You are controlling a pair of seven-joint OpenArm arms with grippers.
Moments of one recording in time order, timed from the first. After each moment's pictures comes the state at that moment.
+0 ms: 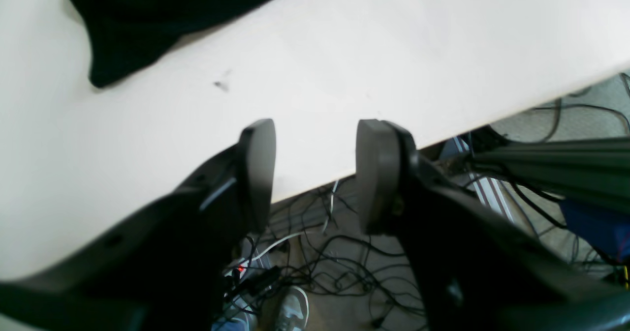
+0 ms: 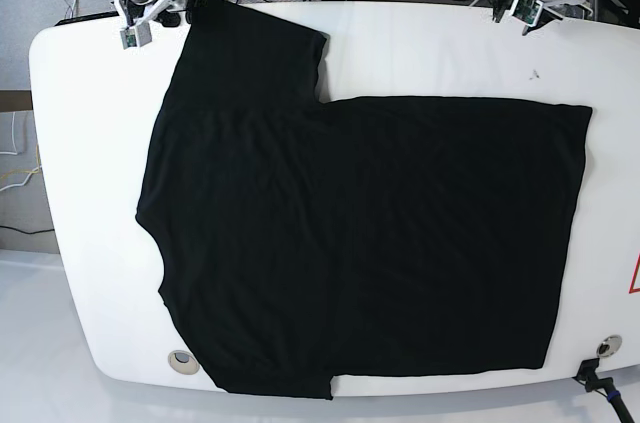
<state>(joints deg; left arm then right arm) 58.4 -21.9 -11.8 121.4 -0.7 -9.9 18.4 -42.8 14.8 19.9 105.3 38.2 22.7 -41.8</state>
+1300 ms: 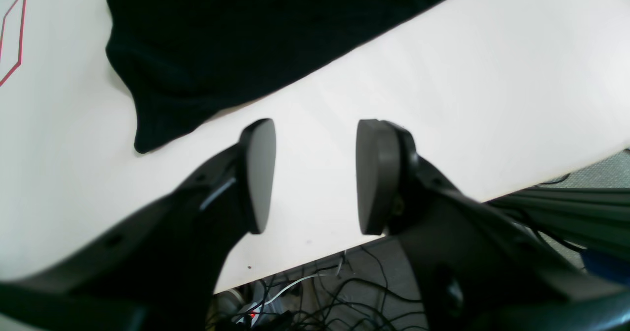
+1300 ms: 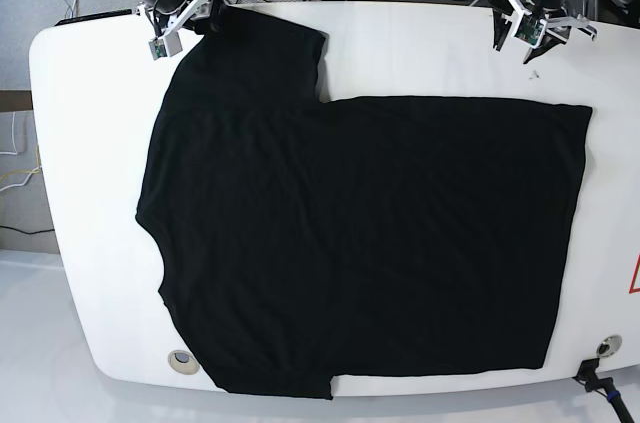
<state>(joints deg) 53.4 -23.2 -11.9 122.0 -0.9 -10.5 16.5 -38.2 10.3 16.8 106.1 34.7 24.2 -47.5</state>
